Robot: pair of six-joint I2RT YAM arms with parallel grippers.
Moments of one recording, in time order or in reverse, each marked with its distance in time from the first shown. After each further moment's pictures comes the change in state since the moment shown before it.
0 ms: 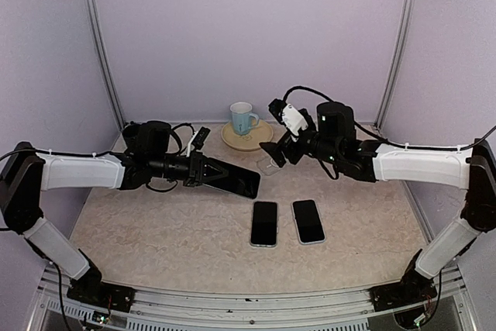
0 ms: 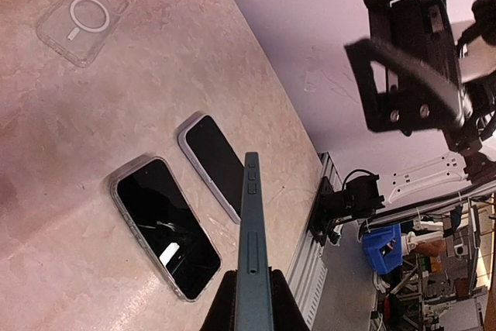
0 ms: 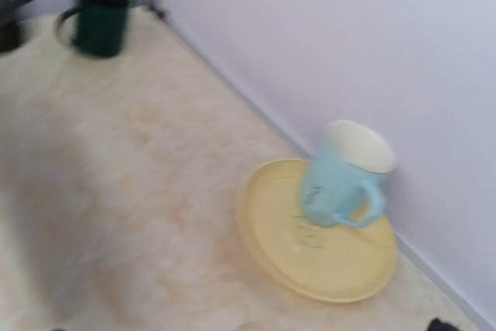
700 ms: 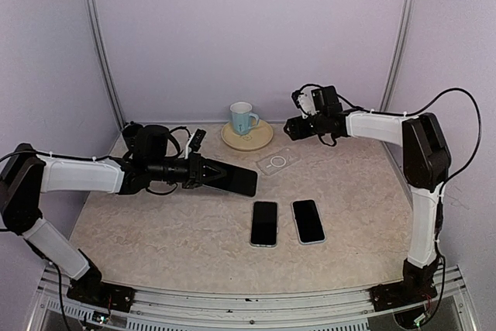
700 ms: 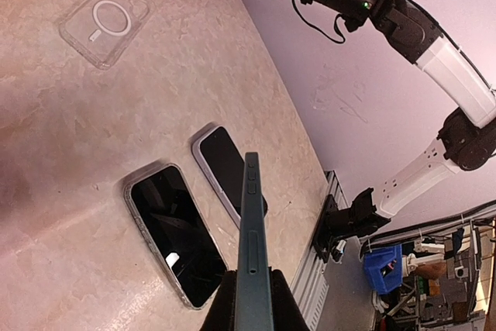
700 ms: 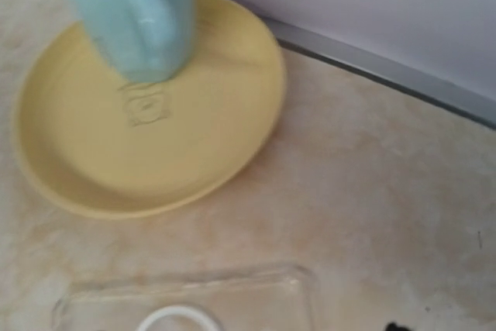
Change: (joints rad) left arm -0.001 -0.006 -0.048 0.073 -0.072 -0.061; right arm -0.351 0.512 0.546 -0.380 -0.101 0.351
